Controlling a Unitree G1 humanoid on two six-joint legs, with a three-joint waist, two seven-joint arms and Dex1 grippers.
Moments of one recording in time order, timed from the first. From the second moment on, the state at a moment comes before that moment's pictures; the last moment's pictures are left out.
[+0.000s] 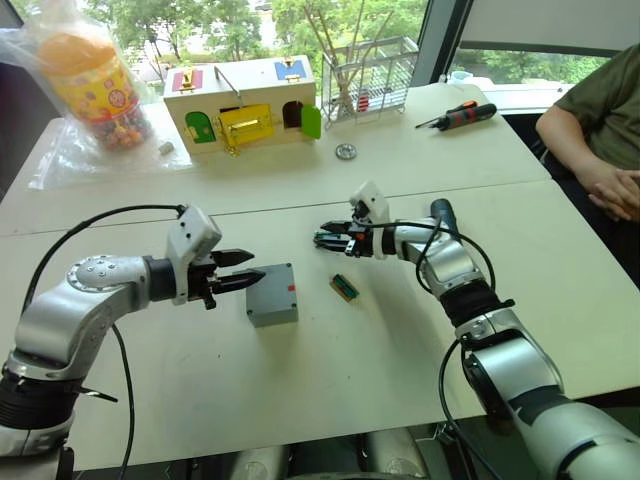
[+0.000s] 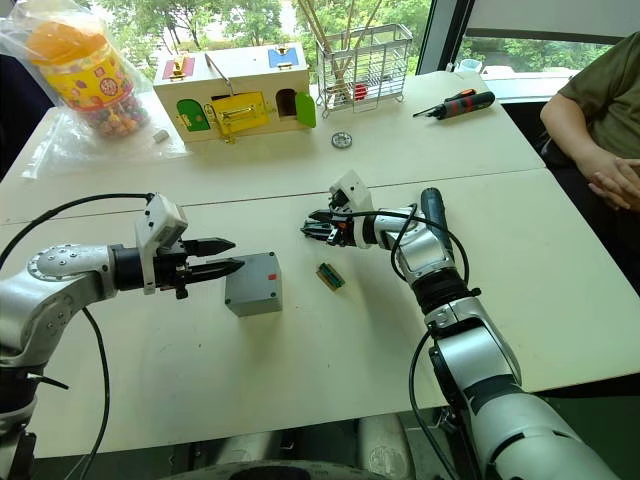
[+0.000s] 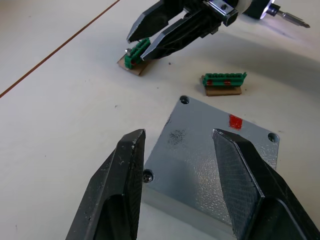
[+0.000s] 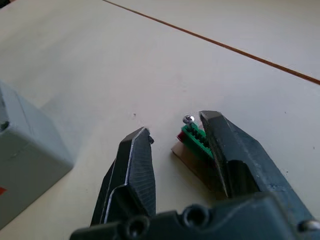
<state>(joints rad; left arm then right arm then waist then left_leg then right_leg) -0.27 0.82 0.09 -0.38 -0.58 0.79 -0.87 -0.83 -0.30 0.26 0.61 0.13 0.21 0.92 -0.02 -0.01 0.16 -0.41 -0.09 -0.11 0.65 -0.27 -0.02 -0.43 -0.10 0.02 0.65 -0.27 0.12</state>
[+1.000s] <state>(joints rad) -0.26 0.80 0.06 -0.34 -0.53 0.72 -0.87 -0.88 -0.25 0.18 0.72 0.10 0.18 0.91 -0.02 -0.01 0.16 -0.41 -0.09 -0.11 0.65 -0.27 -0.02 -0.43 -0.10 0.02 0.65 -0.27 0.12</state>
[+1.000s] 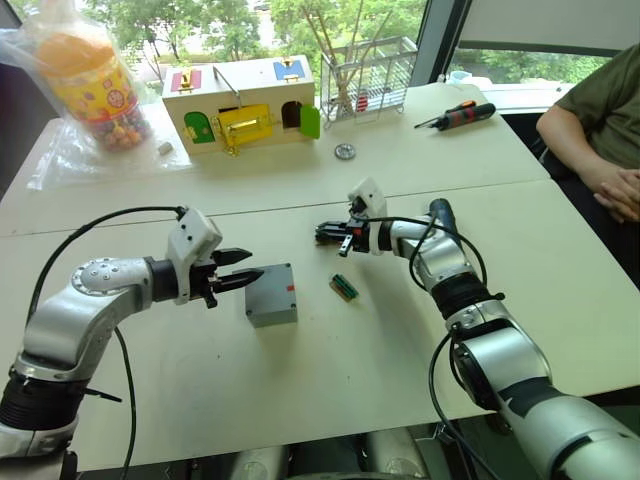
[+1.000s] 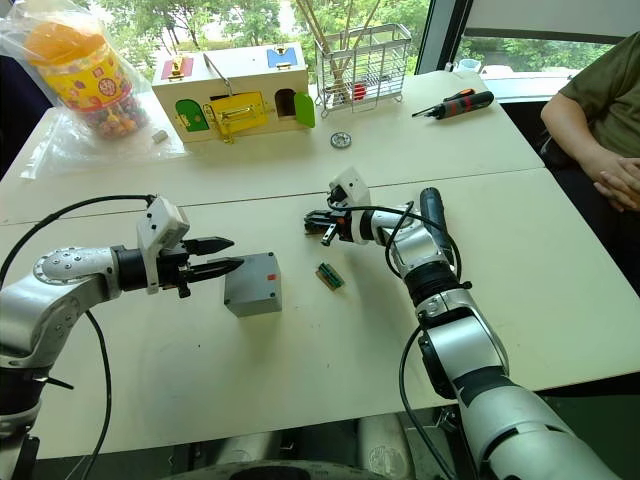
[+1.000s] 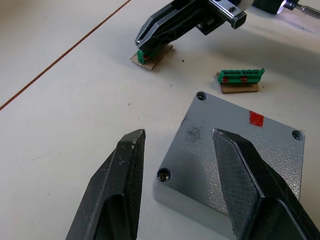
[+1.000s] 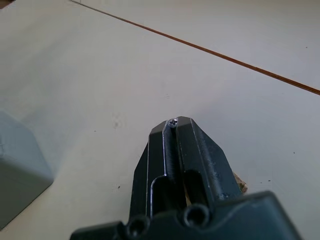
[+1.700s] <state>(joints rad) -0.17 0.92 0.11 -0.45 -0.62 0.79 -0.95 -0.58 -0.24 0.24 -0.10 0.27 0.59 0.89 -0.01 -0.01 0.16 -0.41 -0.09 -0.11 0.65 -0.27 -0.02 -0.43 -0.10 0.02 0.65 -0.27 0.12</state>
